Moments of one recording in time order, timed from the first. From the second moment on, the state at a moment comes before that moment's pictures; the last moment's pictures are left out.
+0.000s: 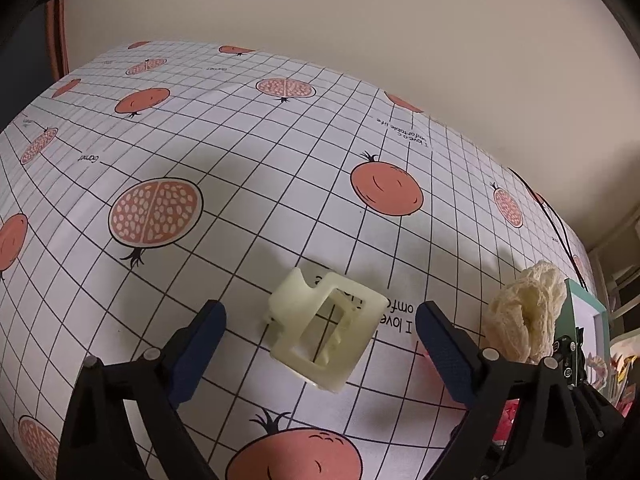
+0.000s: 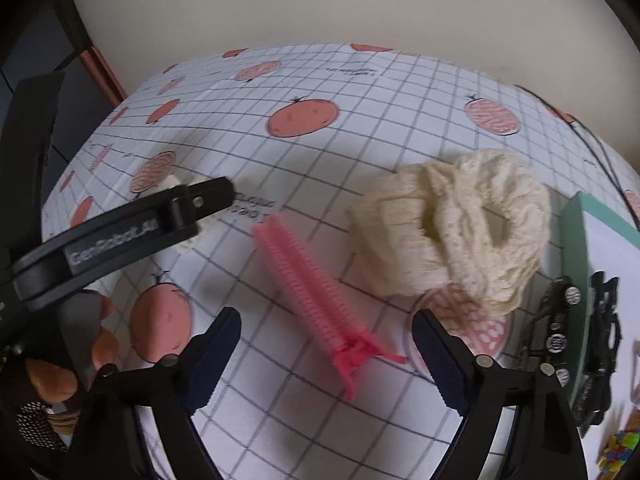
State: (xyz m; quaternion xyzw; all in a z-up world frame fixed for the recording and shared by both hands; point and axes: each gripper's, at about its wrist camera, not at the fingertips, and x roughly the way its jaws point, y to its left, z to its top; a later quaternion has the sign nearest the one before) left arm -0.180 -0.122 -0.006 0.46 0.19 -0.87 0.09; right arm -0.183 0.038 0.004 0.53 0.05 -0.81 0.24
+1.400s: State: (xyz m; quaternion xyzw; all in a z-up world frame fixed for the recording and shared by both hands) left arm -0.173 -0.109 0.003 0.45 0.17 -0.87 0.10; right arm -0.175 0.035 0.021 0.50 0.07 -0.83 0.22
